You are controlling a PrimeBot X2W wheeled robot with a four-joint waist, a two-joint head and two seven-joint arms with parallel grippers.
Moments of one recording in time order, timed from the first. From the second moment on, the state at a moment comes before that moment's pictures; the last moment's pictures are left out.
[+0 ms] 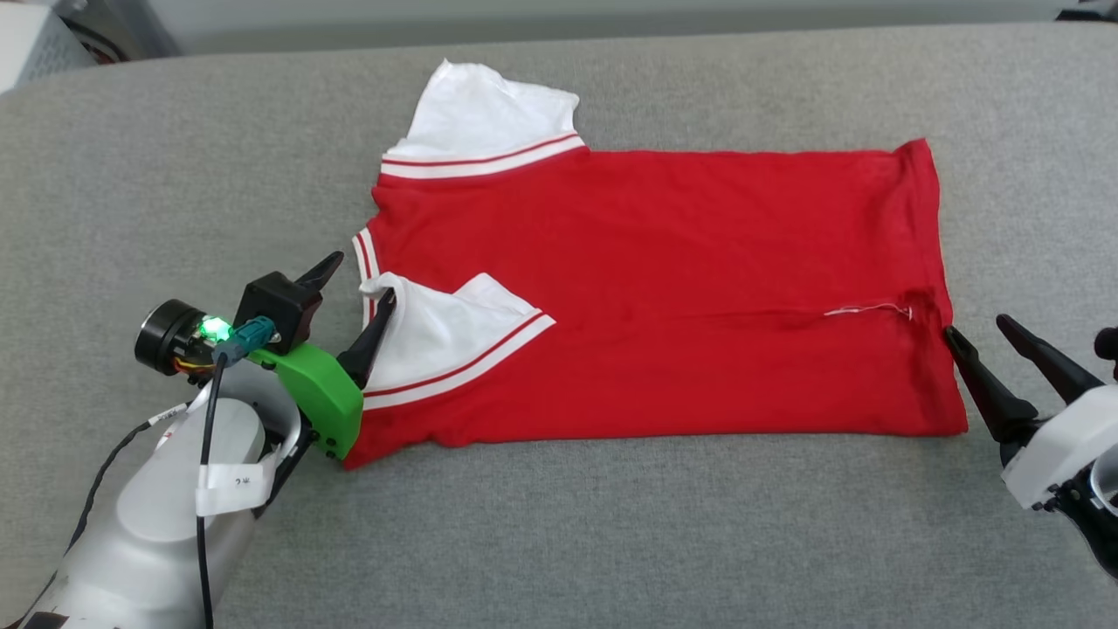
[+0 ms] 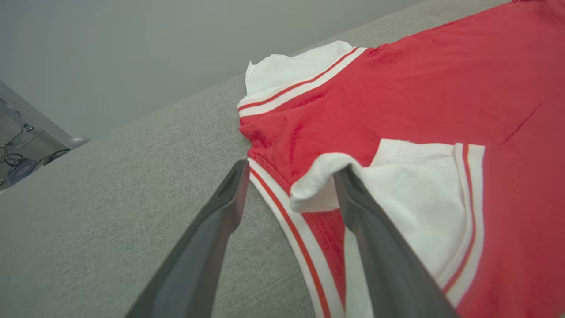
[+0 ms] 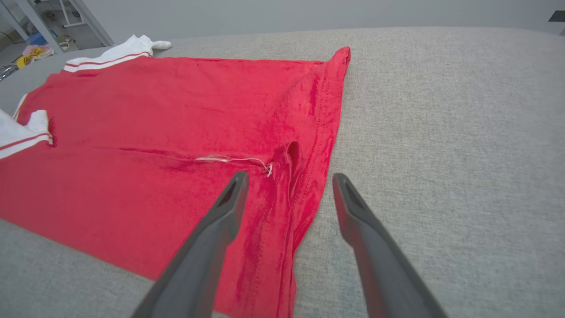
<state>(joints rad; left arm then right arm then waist) -0.63 0.47 -0.67 0.63 -0.47 -0.13 -0.26 -0.41 -0.71 0.65 0.39 0.96 0.13 -0.22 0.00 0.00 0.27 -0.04</state>
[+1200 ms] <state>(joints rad) -0.75 0.64 -0.97 0.46 -1.00 -0.12 0.69 -0.25 -0.59 0.35 0.16 0.72 0.13 0.01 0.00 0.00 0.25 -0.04</state>
